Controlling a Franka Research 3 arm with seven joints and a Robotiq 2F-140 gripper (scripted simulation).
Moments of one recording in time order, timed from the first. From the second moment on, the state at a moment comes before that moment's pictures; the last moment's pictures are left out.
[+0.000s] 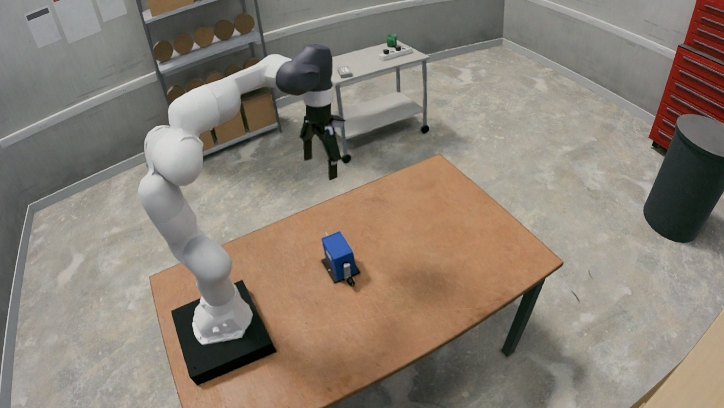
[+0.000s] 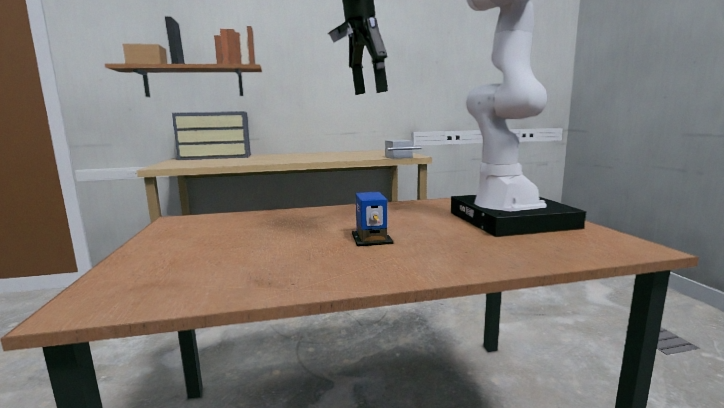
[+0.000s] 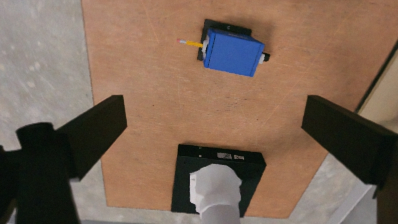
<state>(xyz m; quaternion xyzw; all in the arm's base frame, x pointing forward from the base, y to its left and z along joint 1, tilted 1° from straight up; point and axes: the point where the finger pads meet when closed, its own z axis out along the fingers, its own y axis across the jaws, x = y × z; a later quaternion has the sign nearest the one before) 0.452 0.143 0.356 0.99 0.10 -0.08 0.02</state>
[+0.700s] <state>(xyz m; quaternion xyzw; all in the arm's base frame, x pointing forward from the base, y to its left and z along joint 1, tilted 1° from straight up) 0.506 0.082 0.383 0.99 -0.11 -0.04 0.01</state>
